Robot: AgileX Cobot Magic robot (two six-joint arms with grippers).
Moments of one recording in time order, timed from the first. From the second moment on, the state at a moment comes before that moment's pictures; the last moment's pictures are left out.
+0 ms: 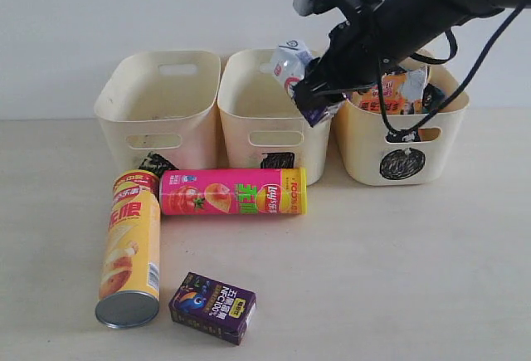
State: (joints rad) left arm 0.02 0.00 0.00 -0.05 0.29 0.03; right arm 0.36 1.86 -1.56 0.48 0.68 -0.72
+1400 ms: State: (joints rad) left arm 0.02 0.00 0.00 -0.05 0.29 0.03; right arm 0.36 2.33 -2.08 0.49 0.51 -0.68
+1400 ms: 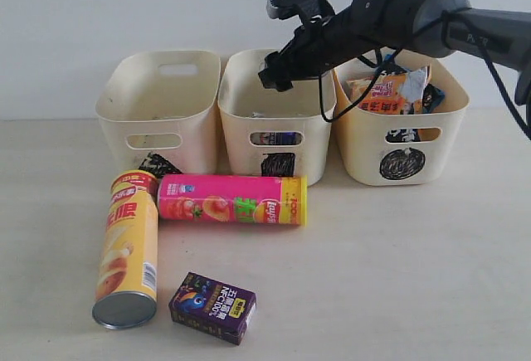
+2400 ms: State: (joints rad) left arm 0.02 0.00 0.00 -0.05 0.29 0.03; right arm 0.36 2.13 -2.08 0.28 1.07 -0.55
